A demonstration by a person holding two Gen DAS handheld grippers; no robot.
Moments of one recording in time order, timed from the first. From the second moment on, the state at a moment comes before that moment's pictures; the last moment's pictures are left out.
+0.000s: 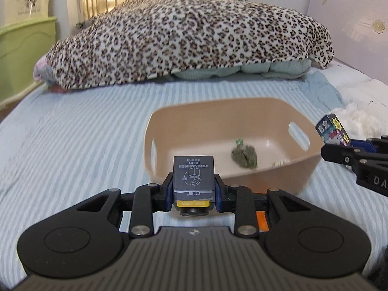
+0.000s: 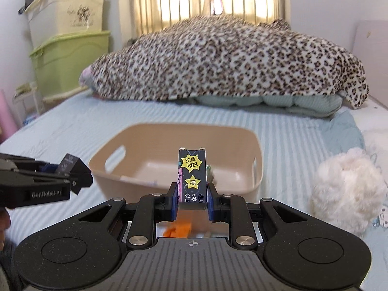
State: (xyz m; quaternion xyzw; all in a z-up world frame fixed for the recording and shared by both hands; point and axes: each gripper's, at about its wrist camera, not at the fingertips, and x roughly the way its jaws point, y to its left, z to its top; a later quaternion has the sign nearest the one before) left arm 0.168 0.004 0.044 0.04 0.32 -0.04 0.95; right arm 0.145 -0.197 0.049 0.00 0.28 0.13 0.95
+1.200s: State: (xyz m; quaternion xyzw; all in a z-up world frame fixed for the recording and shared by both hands) left arm 0.244 -0.008 0.018 0.05 0.35 -0.01 0.94; right arm 0.215 -0.204 0.027 -0.03 0.33 0.06 0.94
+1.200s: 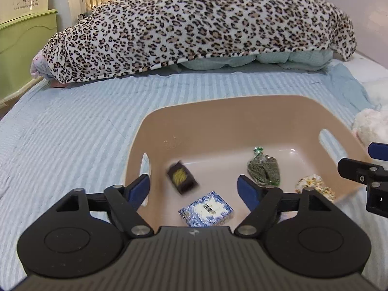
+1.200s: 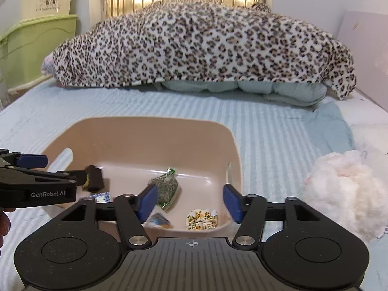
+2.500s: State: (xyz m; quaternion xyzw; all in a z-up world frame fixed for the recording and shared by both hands) left arm 0.220 -0.062 -0.086 0.02 0.45 -0.07 0.89; right arm 0.181 -0.236 -0.067 -0.03 0.46 0.07 0.89
